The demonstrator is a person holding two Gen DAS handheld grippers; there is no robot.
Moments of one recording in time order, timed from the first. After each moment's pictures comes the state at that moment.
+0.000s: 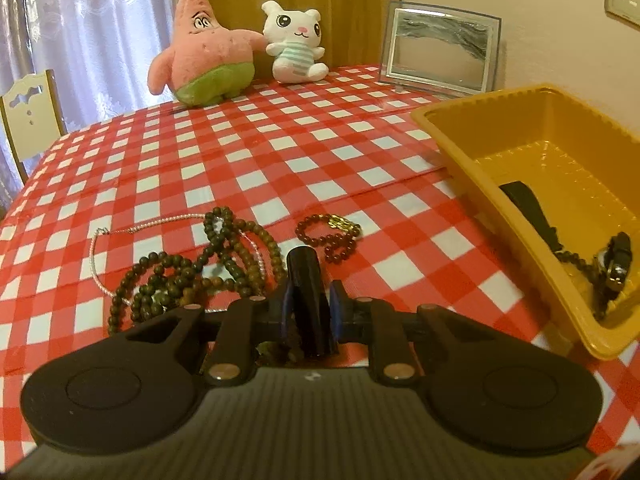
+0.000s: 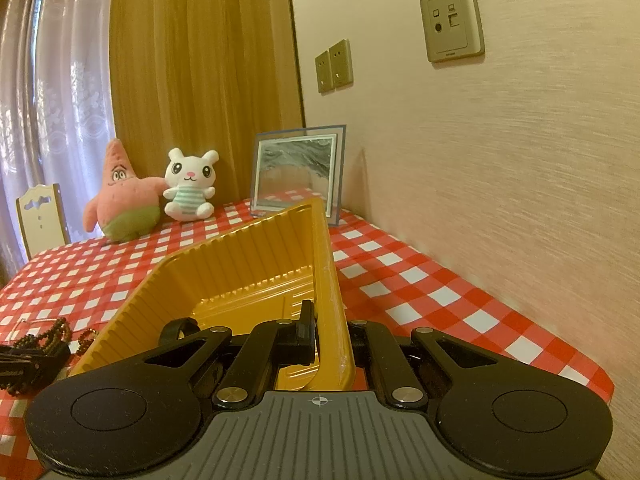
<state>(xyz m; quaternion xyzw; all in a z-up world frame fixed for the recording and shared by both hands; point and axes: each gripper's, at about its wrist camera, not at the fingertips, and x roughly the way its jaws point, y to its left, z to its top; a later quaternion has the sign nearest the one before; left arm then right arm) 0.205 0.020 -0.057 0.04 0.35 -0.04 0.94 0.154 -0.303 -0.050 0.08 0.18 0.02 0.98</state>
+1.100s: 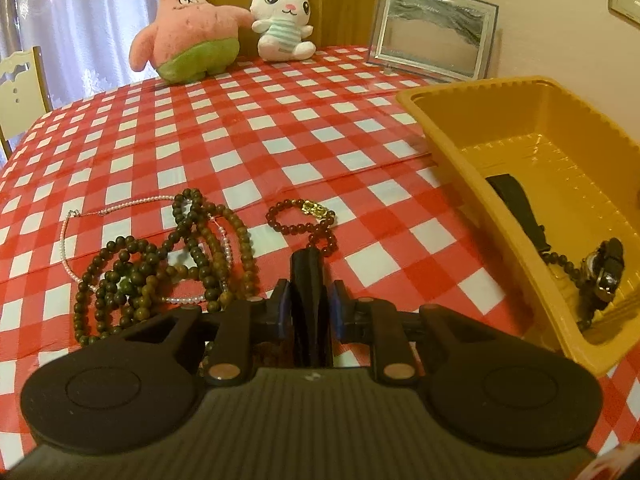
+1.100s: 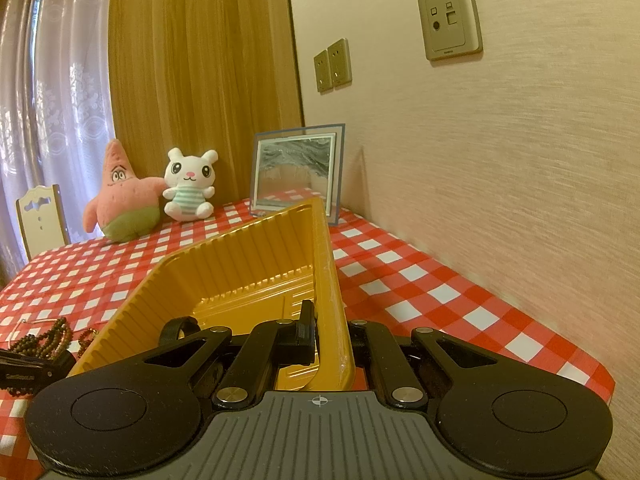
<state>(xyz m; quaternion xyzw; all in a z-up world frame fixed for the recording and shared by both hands) 0.218 0.007 -0.064 0.03 0.38 -0.05 0.92 0.153 -0.303 -0.051 0.08 0.18 0.02 0.98</state>
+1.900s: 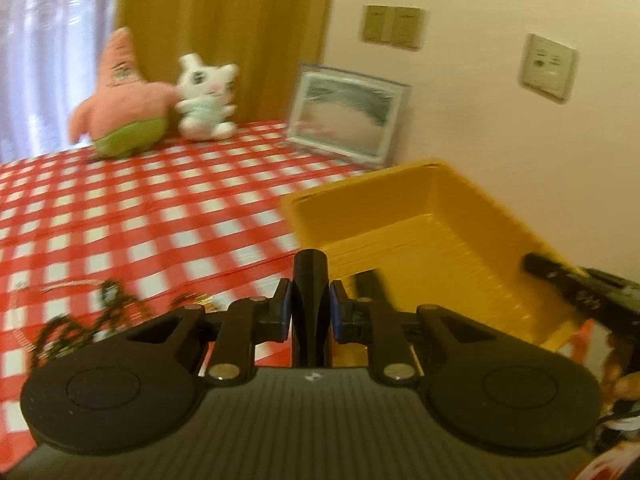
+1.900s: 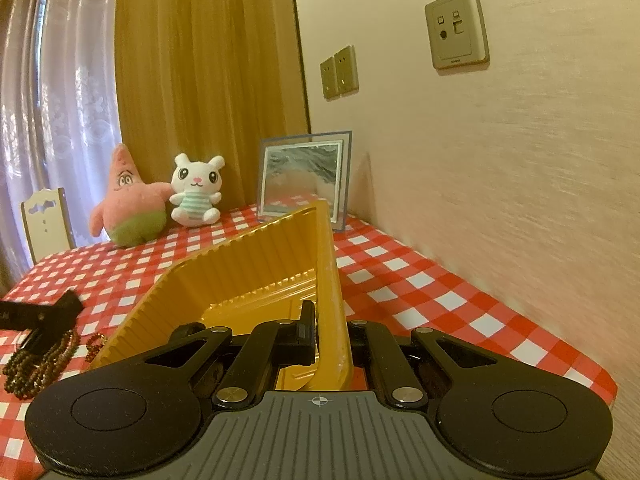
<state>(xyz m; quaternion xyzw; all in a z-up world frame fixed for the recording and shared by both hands) 0.198 -0.039 0.003 -0.02 0.30 -0.17 0.94 0.149 -0.301 -0.046 0.08 0.18 0.03 0.98</state>
